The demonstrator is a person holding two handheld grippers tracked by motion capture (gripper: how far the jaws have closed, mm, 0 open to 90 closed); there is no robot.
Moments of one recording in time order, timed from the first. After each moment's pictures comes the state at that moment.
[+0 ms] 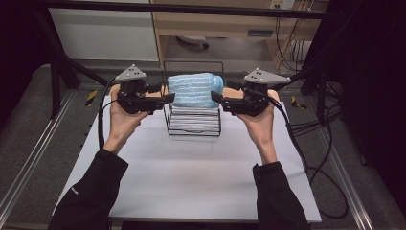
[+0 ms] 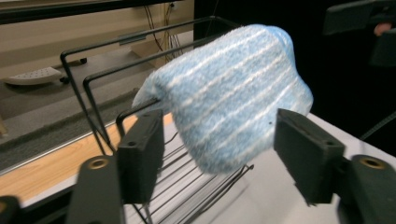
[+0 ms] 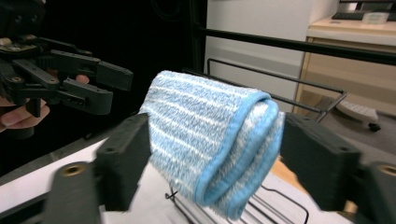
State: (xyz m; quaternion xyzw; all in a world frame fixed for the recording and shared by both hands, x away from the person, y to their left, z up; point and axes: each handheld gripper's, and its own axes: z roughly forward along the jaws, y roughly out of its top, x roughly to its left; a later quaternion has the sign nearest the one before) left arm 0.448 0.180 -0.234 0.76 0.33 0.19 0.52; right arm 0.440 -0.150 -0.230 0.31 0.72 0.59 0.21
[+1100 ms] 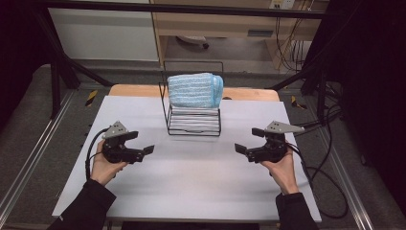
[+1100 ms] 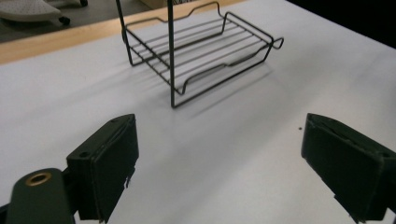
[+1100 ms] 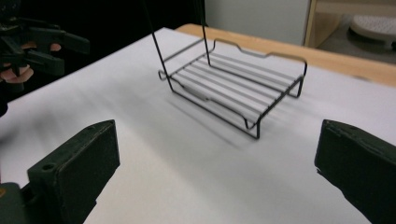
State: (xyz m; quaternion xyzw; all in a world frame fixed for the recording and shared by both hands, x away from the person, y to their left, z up) left arm 0.397 0.246 -0.381 0.79 0.37 0.16 0.47; right arm 0.396 -0.226 -0.358 0.36 0.75 0.54 0.13
